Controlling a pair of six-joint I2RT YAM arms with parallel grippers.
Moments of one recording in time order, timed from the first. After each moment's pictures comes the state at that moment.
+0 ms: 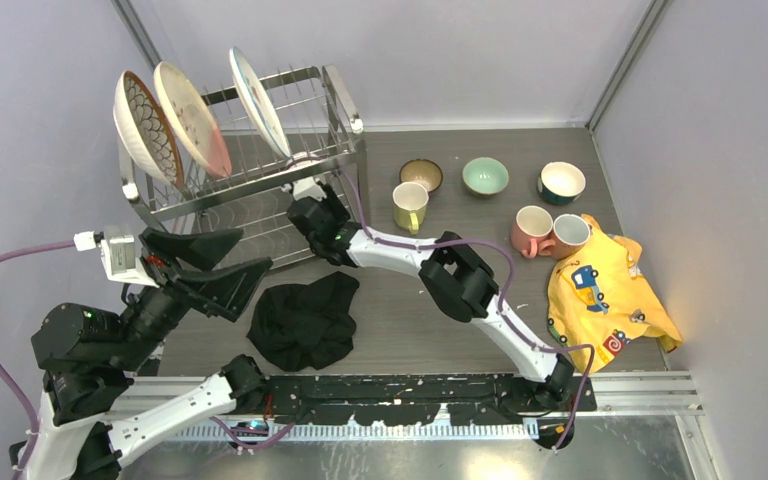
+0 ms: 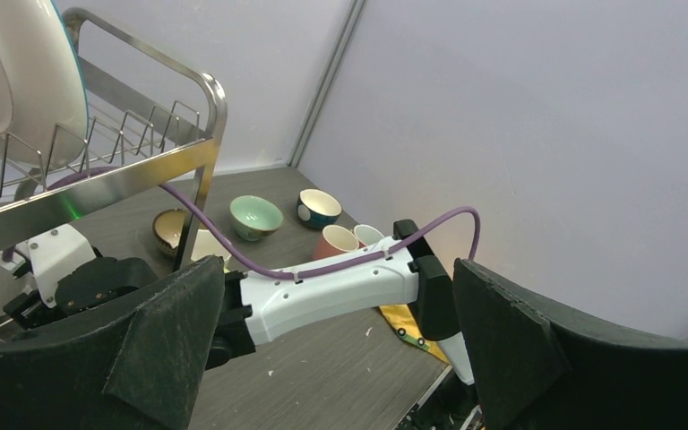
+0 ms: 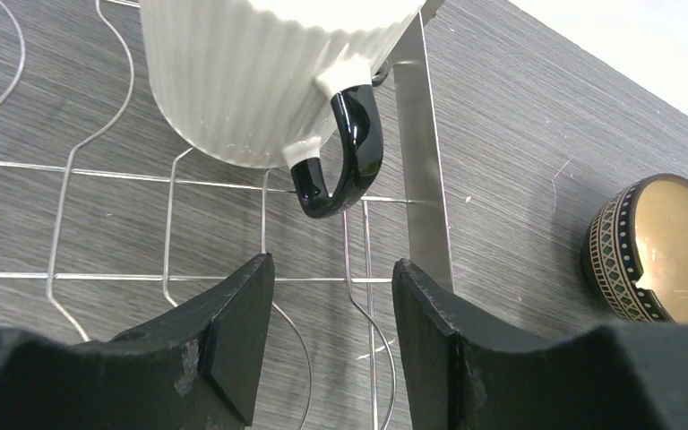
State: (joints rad) left arm -0.97 0.38 1.18 -0.50 -0.23 -0.36; right arm 1.01 2.46 1.99 -0.02 0.79 0.00
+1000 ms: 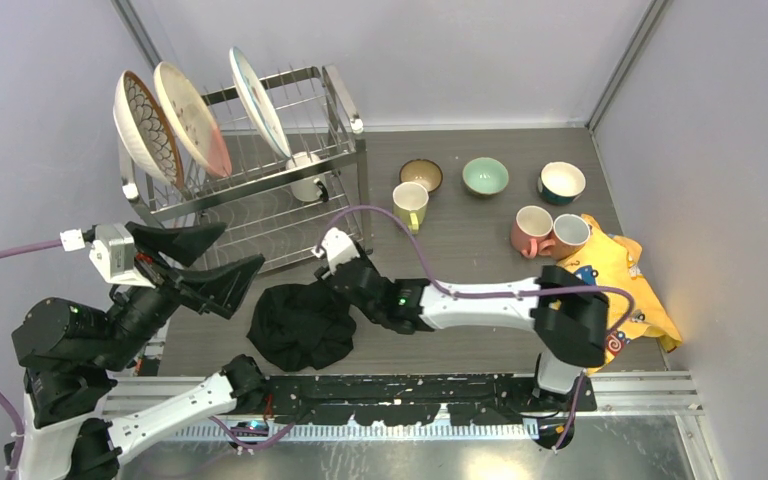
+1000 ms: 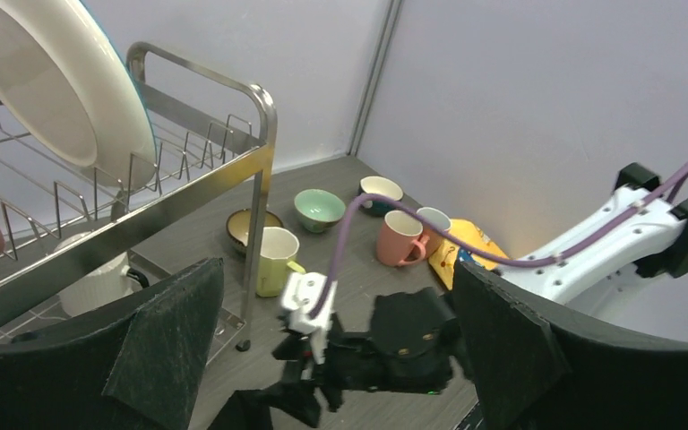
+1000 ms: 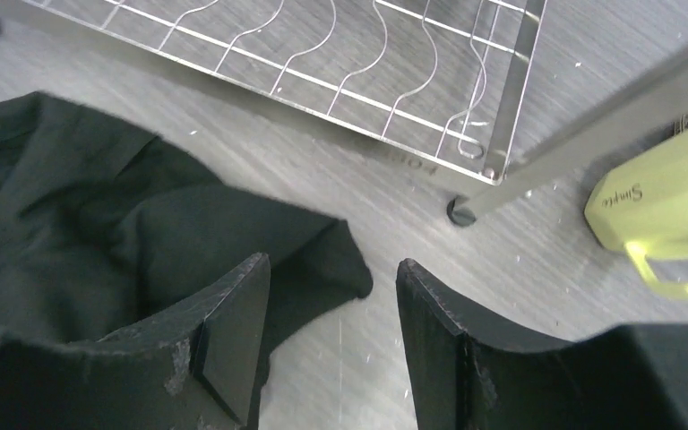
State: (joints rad) left arm -0.97 0.43 1.30 -0.62 -0.26 -0.19; right arm 1.24 1.76 1.17 0.07 0.58 0.14
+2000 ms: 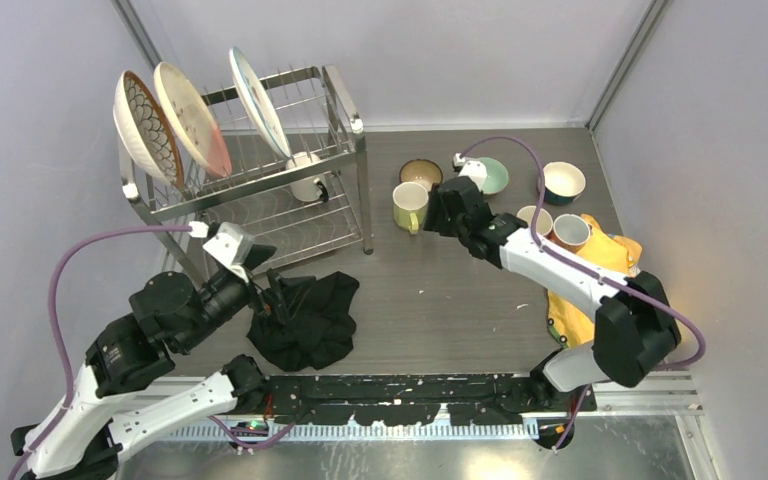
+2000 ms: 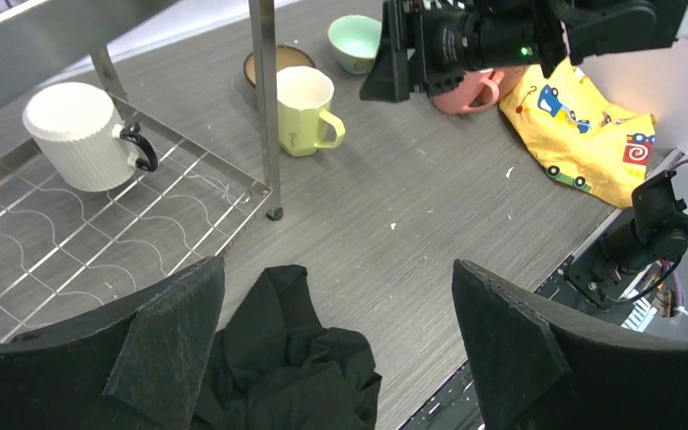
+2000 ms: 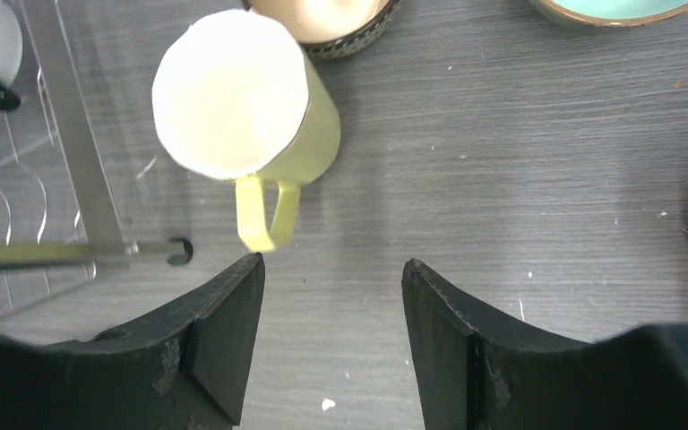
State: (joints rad) left arm -0.97 0.49 1.09 -0.73 -0.26 -0.16; right arm 0.64 1.41 1.02 -0.26 0.38 0.55
